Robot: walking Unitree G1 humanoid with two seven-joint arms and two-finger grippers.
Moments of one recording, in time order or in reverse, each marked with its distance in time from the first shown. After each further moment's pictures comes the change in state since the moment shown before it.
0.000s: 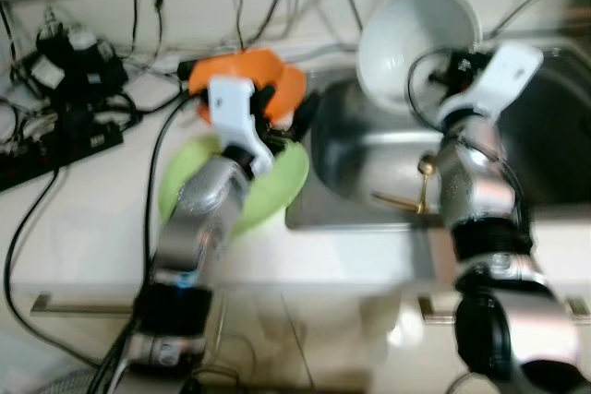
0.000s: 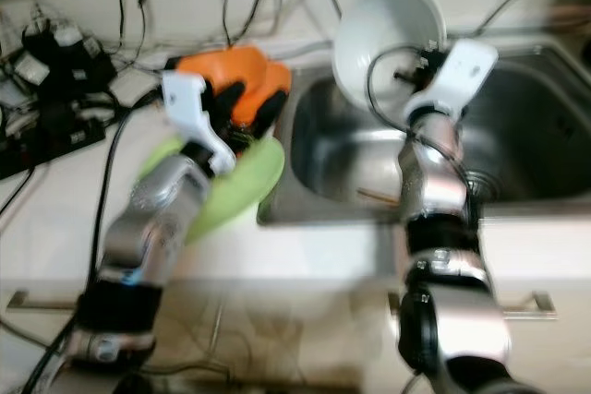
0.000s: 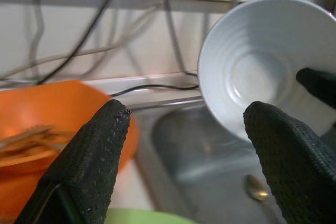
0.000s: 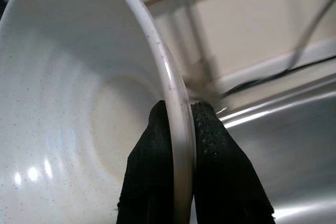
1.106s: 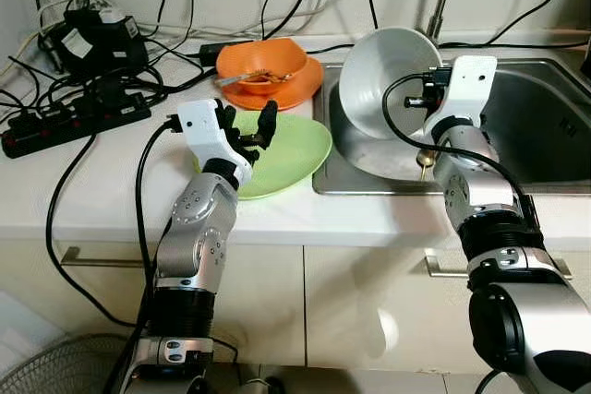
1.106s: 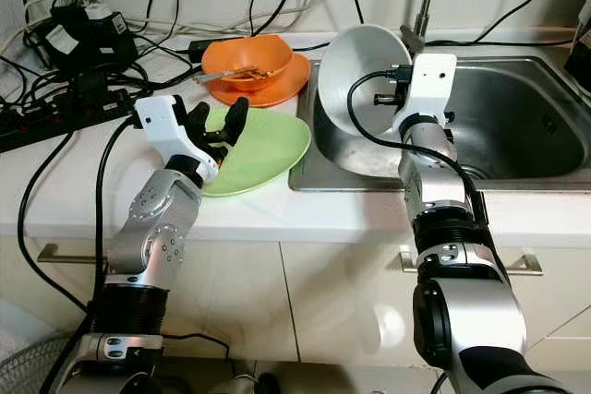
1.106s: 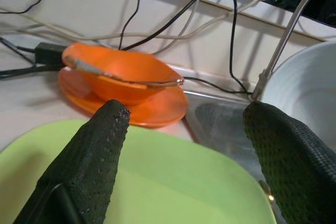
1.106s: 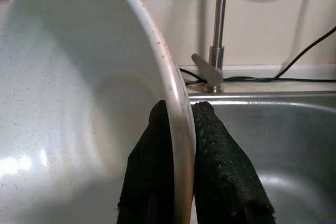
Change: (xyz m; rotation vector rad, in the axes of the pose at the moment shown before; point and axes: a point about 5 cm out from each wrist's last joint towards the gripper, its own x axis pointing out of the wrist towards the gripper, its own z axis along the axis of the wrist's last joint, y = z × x) left arm -0.007 0.023 -0.027 -0.113 0.015 0.259; right arm 0.004 -0.022 -0.015 -0.241 0.156 0.057
